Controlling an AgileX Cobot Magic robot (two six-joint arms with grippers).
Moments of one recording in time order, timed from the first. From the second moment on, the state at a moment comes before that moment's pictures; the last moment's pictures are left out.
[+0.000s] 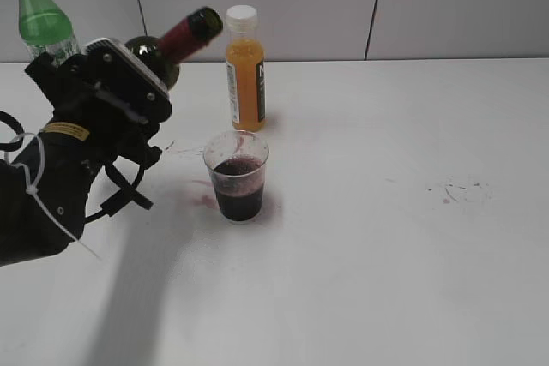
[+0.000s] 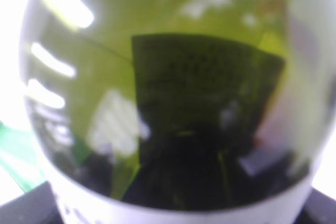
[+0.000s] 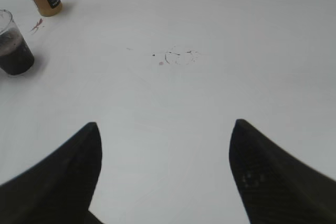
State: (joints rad) left arm -0.64 1.84 -0.63 -0.75 -1.15 1.26; right arm 0.08 -0.01 -0.50 0.11 1.05 0.02
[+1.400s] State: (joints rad) left arm -0.27 2.08 -0.85 0.07 -1.11 0.06; right arm 0.08 -0.01 -0.50 0.11 1.05 0.02
